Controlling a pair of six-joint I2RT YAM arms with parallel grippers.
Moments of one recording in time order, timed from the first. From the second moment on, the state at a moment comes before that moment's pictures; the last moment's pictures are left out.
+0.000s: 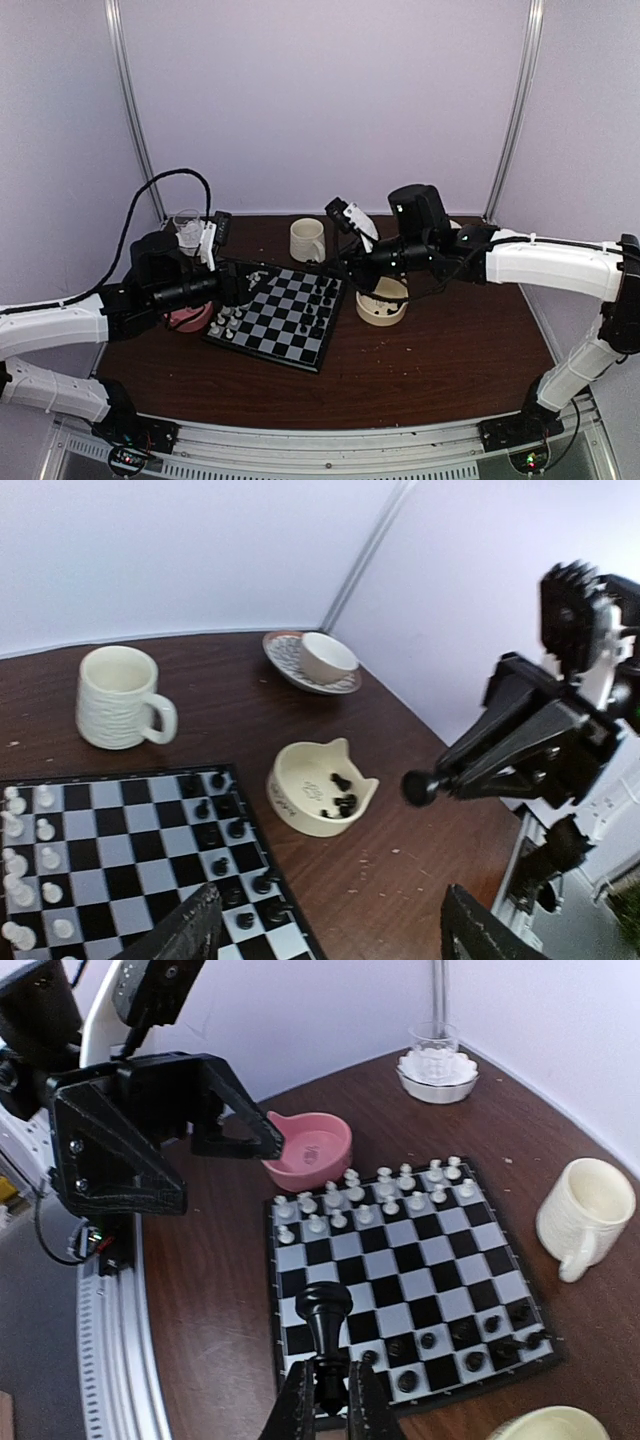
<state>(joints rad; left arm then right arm) -0.80 1.07 0.63 0.27 0.21 -0.46 0.88 1.51 1.14 -0.04 -0.39 0.07</state>
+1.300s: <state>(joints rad) -0.80 1.09 0.62 0.09 -0.10 -0.35 0.84 2.28 2.22 -1.23 0.01 -0.11</state>
